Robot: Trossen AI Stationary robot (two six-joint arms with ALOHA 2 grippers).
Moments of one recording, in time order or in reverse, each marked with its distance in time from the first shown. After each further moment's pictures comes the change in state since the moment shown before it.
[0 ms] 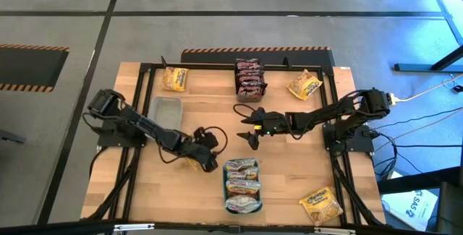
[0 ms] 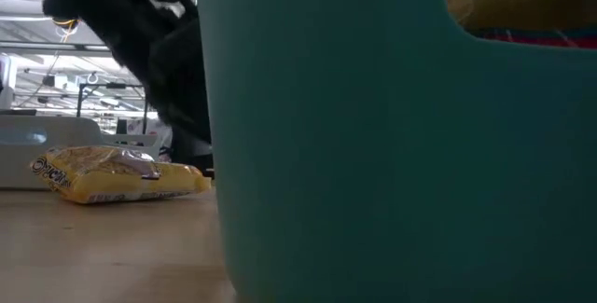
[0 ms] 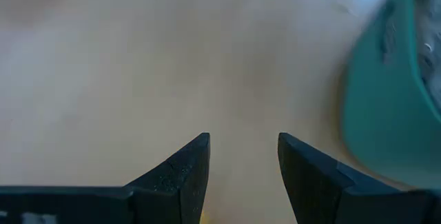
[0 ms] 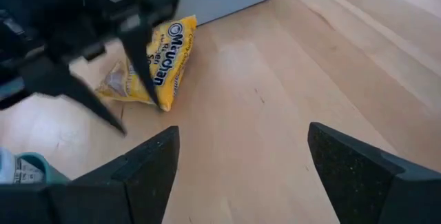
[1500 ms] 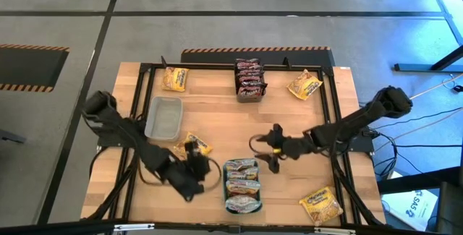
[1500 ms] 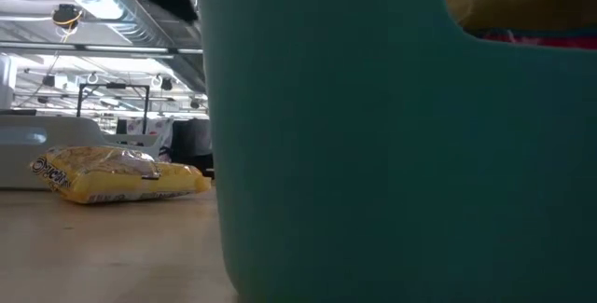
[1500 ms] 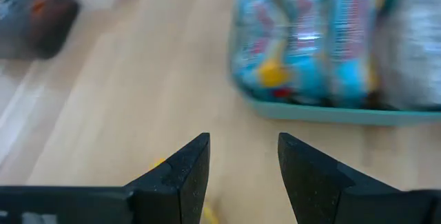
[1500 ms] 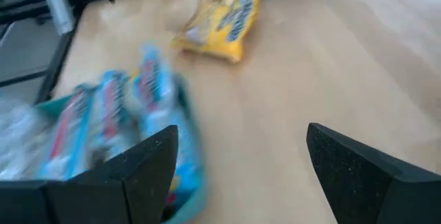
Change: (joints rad) left arm -0.292 -0.056 0.416 -0.679 -0.169 -0.007; right arm 0.353 -0.275 -0.001 -0.376 0.242 0.088
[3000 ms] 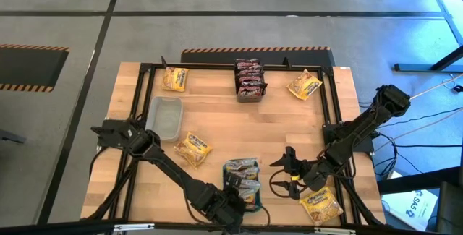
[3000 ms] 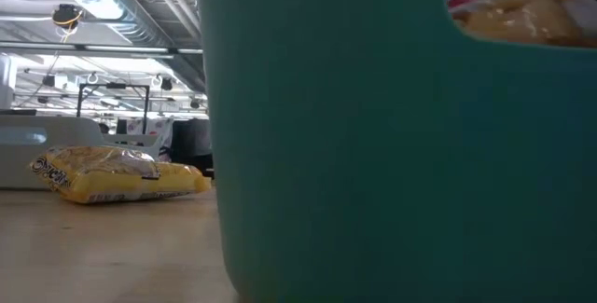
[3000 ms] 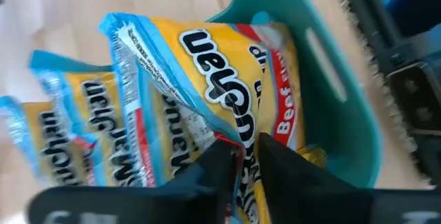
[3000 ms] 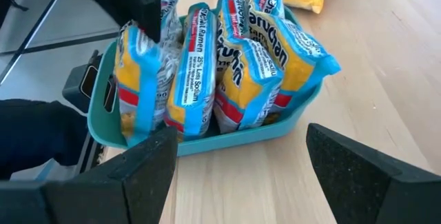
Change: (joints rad) left arm 0.014 0.685 0.884 -0.324 0.205 0.471; right arm 0.380 0.000 0.000 -0.100 0.161 0.182
